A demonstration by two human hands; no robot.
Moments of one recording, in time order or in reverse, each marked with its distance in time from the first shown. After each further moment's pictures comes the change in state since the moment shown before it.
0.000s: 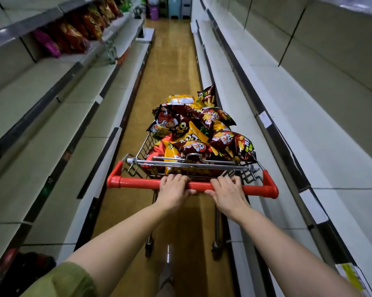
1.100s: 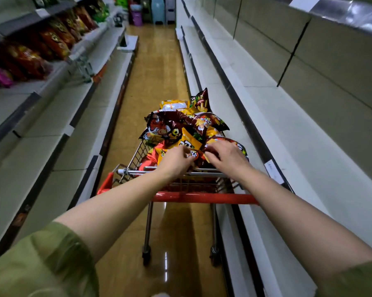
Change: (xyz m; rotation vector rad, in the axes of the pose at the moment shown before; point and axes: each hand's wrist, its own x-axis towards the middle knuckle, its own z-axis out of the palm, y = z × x) left_hand 0.320 0.018 -0.127 -0.390 0.056 -0.077; right_hand 0.304 0.146 -0.092 0.308 0.255 0.015
